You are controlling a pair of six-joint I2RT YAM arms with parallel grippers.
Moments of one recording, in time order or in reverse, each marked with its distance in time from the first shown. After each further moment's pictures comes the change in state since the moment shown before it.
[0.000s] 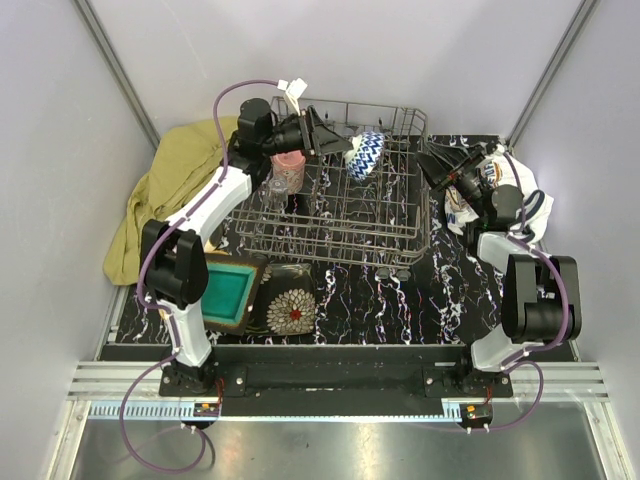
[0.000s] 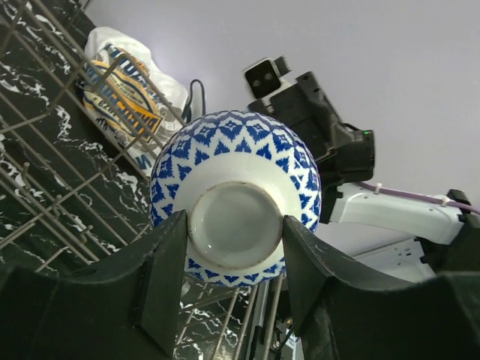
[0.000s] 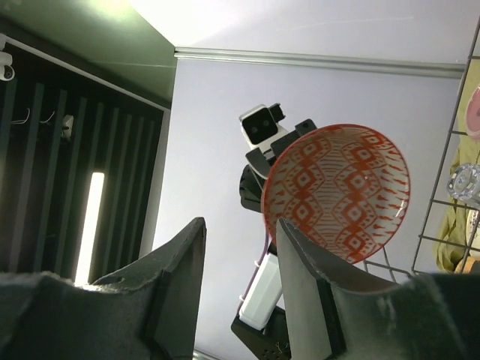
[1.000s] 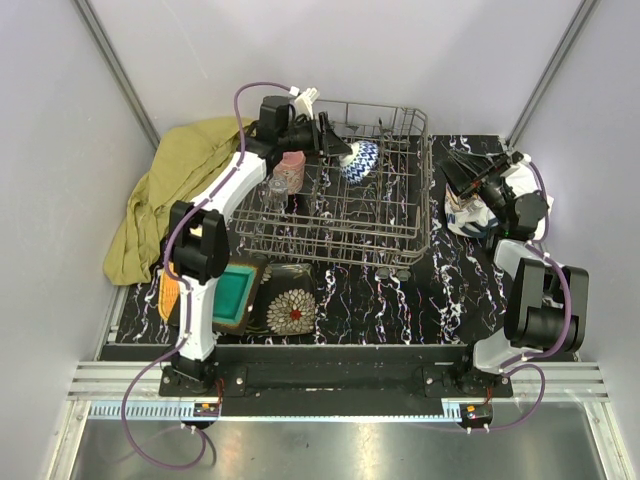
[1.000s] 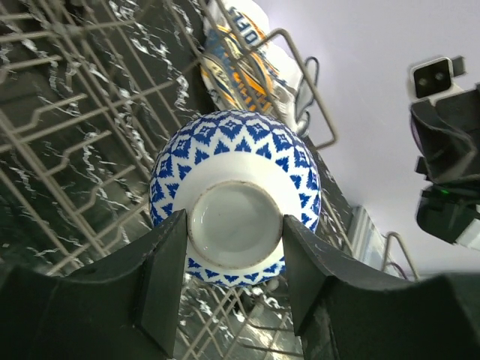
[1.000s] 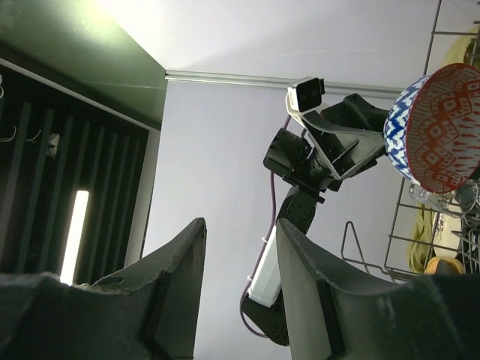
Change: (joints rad) left arm 0.010 0.276 0.306 -0.394 -0.125 0.282; right arm -0.186 -0.051 -0.061 0.000 -0.126 0.011
